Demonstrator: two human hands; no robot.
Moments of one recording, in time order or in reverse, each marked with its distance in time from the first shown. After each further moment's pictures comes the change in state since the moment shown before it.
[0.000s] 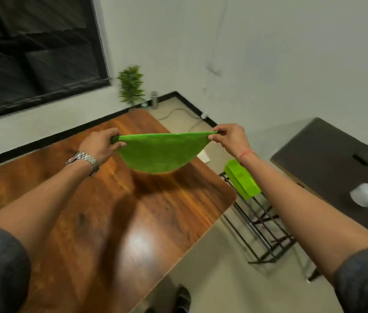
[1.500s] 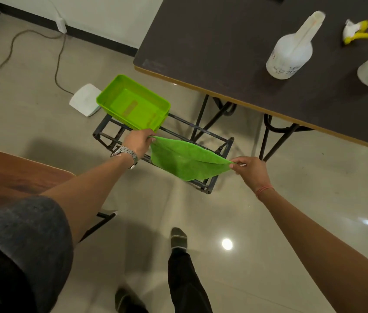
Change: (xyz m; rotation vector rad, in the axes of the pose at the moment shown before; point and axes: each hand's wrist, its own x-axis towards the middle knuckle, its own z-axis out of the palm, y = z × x) left_hand 0.085 0.371 0.578 -0.044 -0.642 0.427; right_hand -0.265 0.560 -0.038 0.113 0.176 0.881
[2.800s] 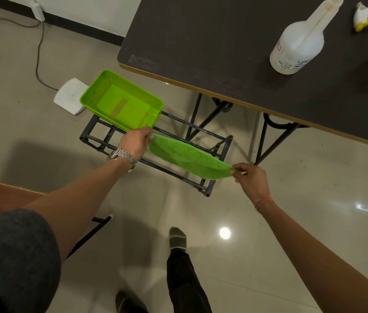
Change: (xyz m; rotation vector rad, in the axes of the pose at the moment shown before) left_hand 0.036 0.000 0.017 -0.028 0.024 0.044; right_hand 0.007 0.017 0.019 0.079 0.057 0.066
